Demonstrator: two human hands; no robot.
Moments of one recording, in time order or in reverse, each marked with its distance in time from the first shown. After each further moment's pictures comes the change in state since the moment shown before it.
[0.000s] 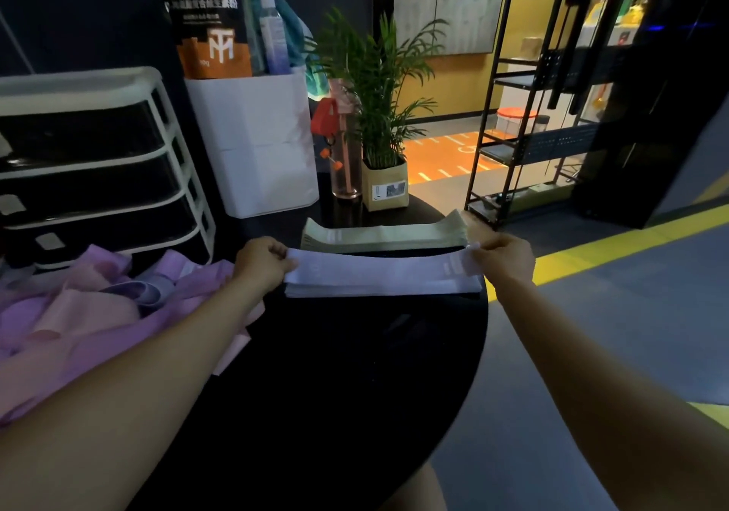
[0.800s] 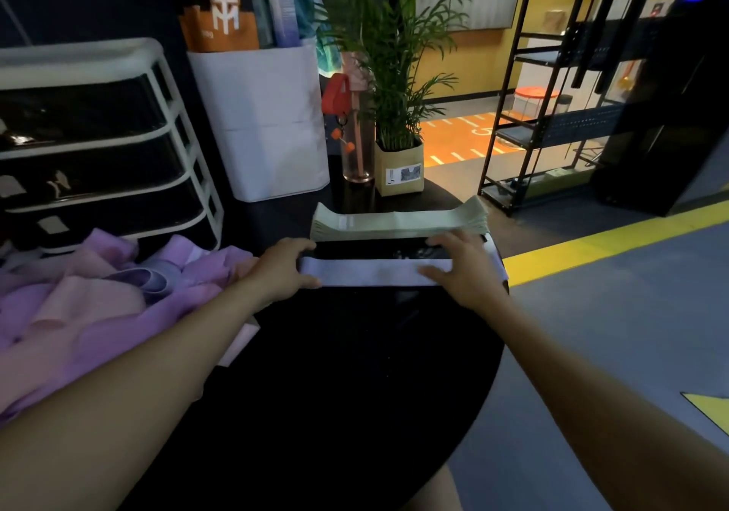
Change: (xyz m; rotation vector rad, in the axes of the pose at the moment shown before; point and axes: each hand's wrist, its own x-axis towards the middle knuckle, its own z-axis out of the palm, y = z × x) left_hand 0.003 -0.017 0.015 0.228 -0.312 0.180; right_hand -0.024 0.008 0.042 -0.412 -0.362 -0.604
